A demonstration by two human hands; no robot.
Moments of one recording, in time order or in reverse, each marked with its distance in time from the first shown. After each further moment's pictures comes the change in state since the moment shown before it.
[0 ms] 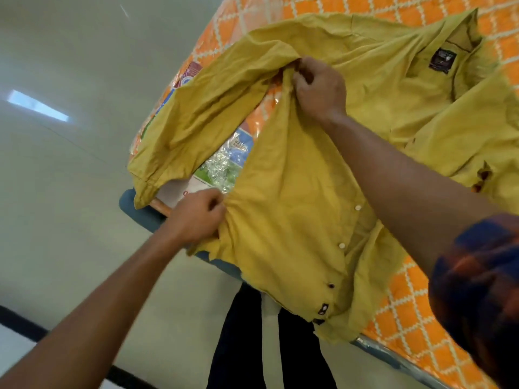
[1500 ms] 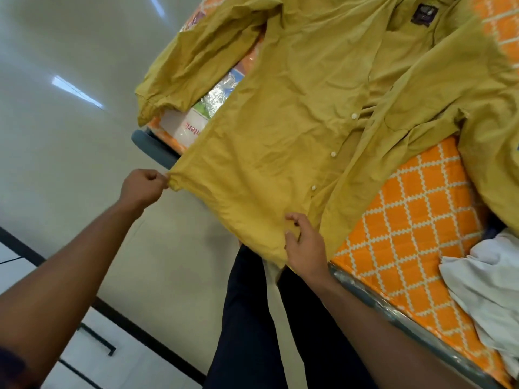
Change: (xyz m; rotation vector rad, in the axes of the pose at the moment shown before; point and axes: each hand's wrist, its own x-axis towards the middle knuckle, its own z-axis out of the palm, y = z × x) left_hand -0.095 -0.098 0.046 -0.216 0.447 -0.436; right_hand -0.425 0.067 -0.013 0.307 -0.264 0.327
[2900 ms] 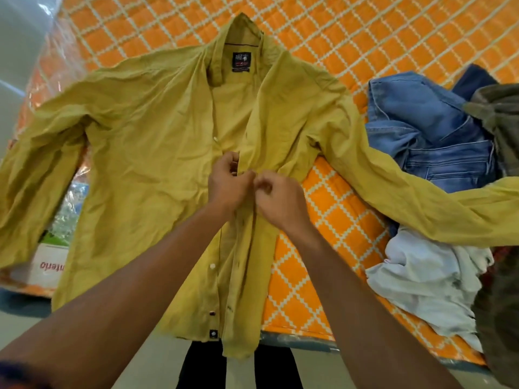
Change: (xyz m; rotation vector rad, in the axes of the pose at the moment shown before) left_hand -0.084 0.352 0.253 -0.343 -0.394 0.489; right_hand 0.165 -0.030 -0.196 -0.068 0.302 0.018
